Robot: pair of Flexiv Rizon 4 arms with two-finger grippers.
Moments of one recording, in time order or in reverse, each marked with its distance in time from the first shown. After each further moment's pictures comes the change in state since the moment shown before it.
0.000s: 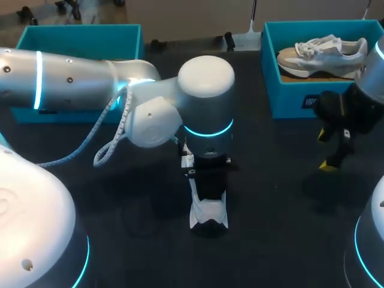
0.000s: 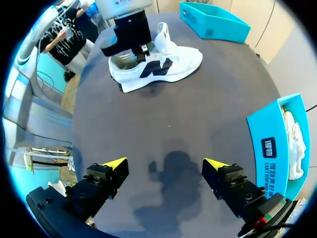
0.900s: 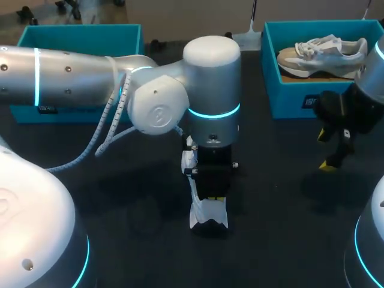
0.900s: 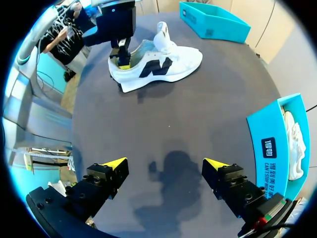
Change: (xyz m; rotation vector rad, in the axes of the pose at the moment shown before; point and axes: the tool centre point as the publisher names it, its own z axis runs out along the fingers) left arm -0.009 -0.057 -0.033 0.224 0.021 0.119; right arm 0.000 0.000 0.000 0.000 0.000 0.000
